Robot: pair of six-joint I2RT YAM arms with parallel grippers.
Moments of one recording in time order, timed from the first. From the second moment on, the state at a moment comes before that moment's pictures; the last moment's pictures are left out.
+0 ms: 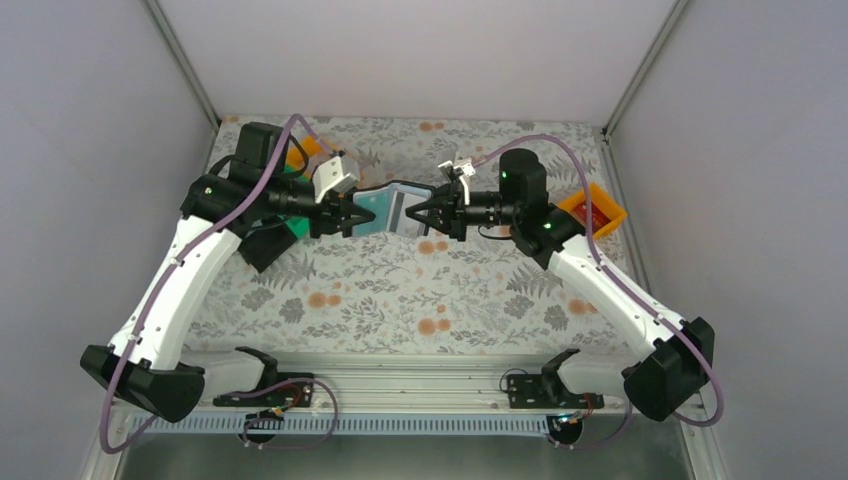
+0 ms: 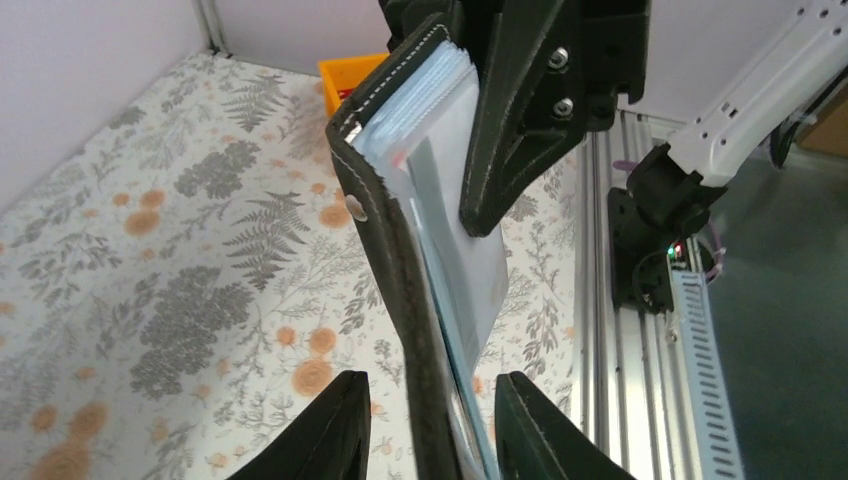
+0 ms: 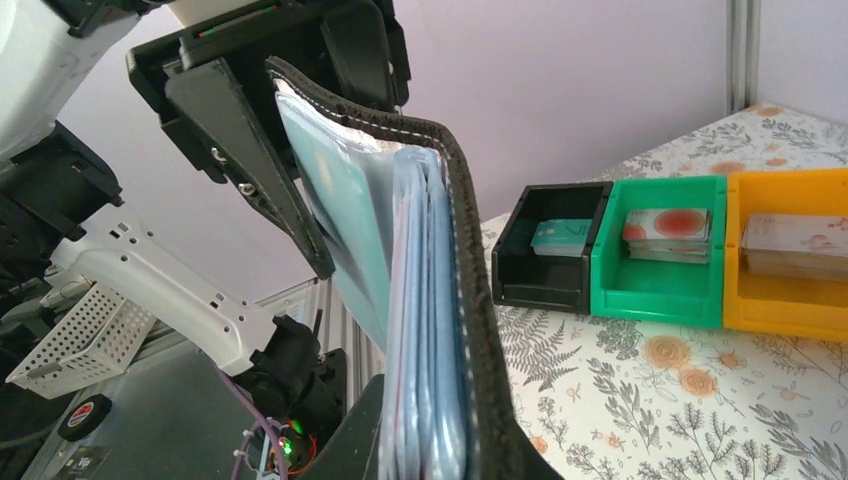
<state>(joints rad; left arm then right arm) -0.37 1.23 1.47 -0.98 0.88 0.51 0.58 1.25 1.12 -0.13 -0.89 0.17</state>
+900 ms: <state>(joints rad) -0.30 1.17 1.51 -1.05 0.91 0.59 0.56 1.23 1.12 -0.16 -0.92 0.14</state>
